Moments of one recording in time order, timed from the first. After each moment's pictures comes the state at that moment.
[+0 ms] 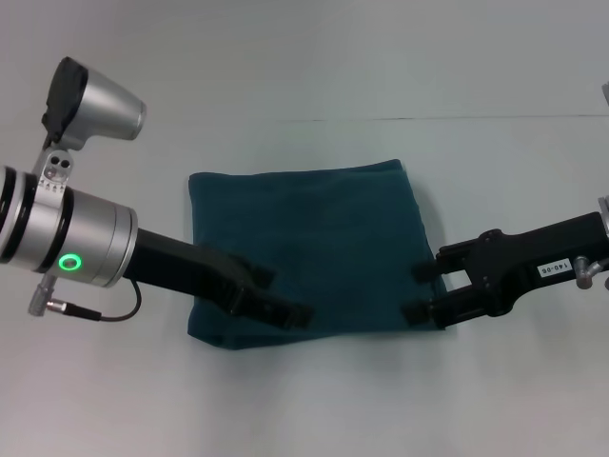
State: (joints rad) left arm -0.59 -2.16 0.99 1.15 2.25 1.64 -2.17; right arm 0.70 2.04 -0.80 -0.83 -2.23 -1.72 1.82
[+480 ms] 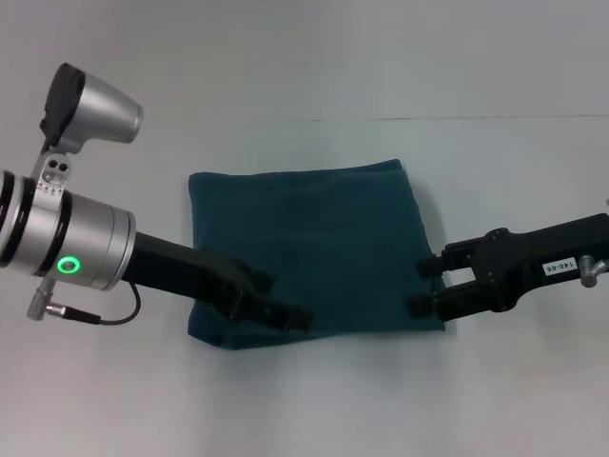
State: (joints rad) left arm -0.59 -2.16 0.98 1.14 2.25 1.64 -2.18; right arm 0.69 2.04 -0.76 -0.82 -2.23 -1.71 1.82
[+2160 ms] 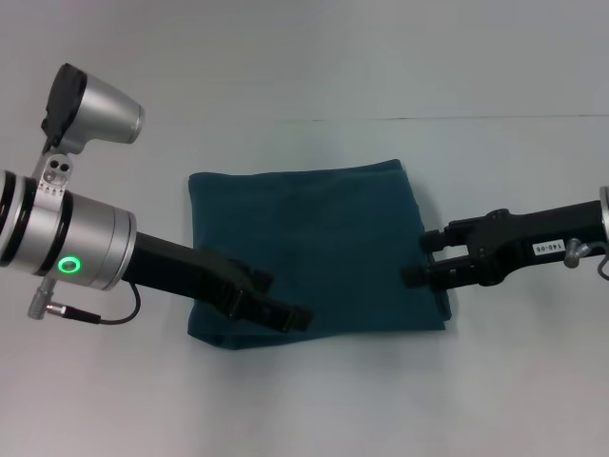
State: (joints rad) left arm -0.60 -2.16 0.97 1.13 2.25 1.64 -2.17; right arm 0.68 2.05 -0.75 -0.82 -2.22 -1.60 1.83
